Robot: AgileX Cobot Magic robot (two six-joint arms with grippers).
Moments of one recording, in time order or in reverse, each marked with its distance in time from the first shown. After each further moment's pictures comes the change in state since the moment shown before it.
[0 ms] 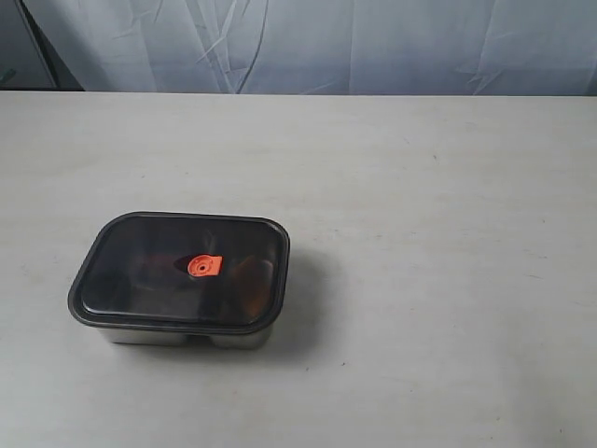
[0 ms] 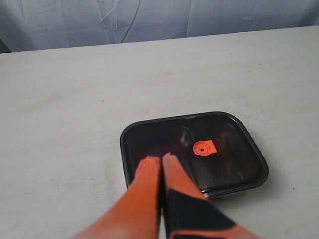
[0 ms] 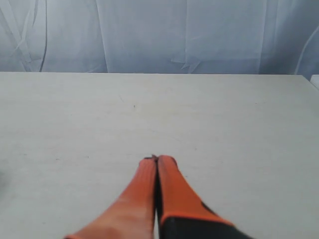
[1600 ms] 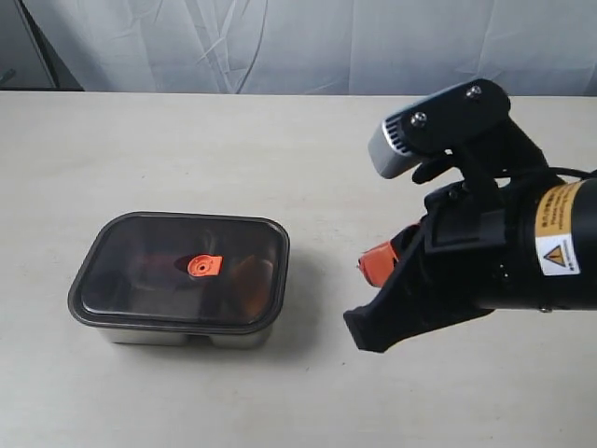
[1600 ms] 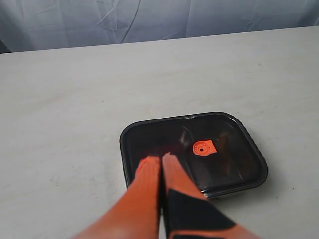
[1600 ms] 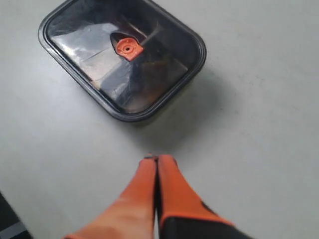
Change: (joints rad) left arm 0.000 0.000 0.000 -0.001 0.000 0.000; right arm 0.852 1.046 -0.659 -0.039 0.173 0.213
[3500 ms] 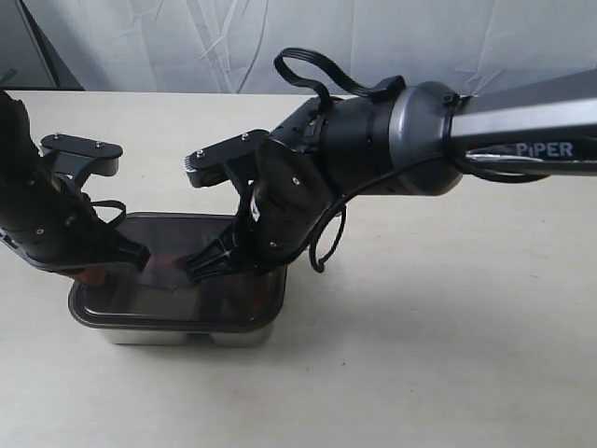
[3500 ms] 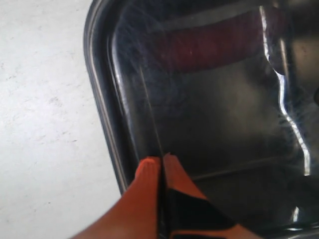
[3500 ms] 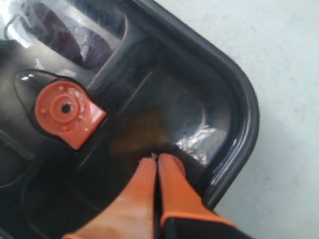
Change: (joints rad) left arm 0.000 1.314 -0.227 0.046 -0.081 0.006; right arm -0.012 0.884 -0.528 -0.011 0.044 0.078
